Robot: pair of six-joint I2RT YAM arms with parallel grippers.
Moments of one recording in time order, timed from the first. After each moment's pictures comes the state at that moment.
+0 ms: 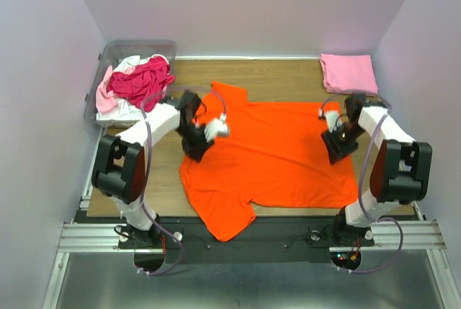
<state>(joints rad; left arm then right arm) -0.41 1.62 1.09 -1.02 0.42 0.88 -0.12 1.55 0.98 -1.04 -0.21 -0.61</state>
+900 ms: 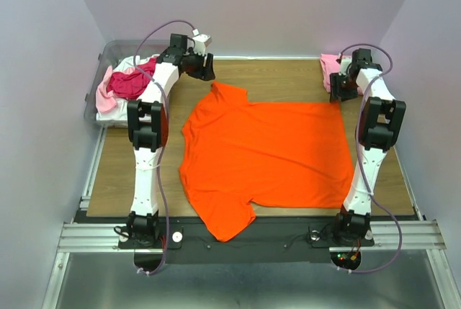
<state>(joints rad) -0.16 2.41 2.27 -0.57 0.51 0.16 -0.20 2.36 2.06 -0.81 -0.18 -0.24</state>
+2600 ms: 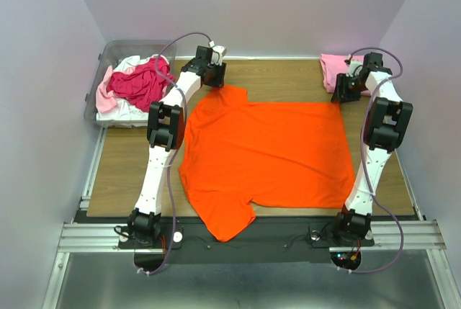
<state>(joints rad) -0.29 2.63 2.39 -0.49 0.18 -0.02 -0.27 2.40 2.06 -0.78 -0.40 -0.22</state>
